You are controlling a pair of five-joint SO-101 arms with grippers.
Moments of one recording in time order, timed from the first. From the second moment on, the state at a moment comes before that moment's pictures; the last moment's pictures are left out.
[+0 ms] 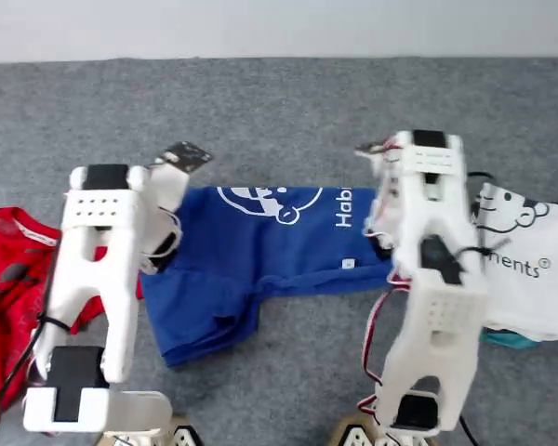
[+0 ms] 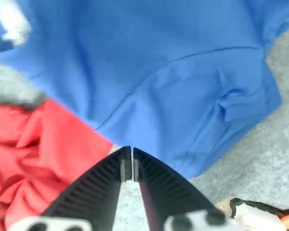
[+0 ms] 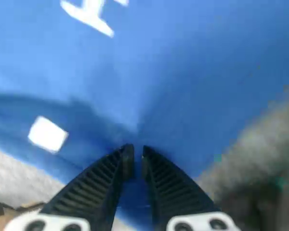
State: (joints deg) left arm -5.7 -2.5 13.1 95.4 -24.1; right arm 4.2 34.2 -22.0 100.5 29.8
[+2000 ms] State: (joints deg) left arm -38.6 -14.7 3.2 99.1 -24.7; right arm -21.5 29.4 -29.5 100.5 33.6
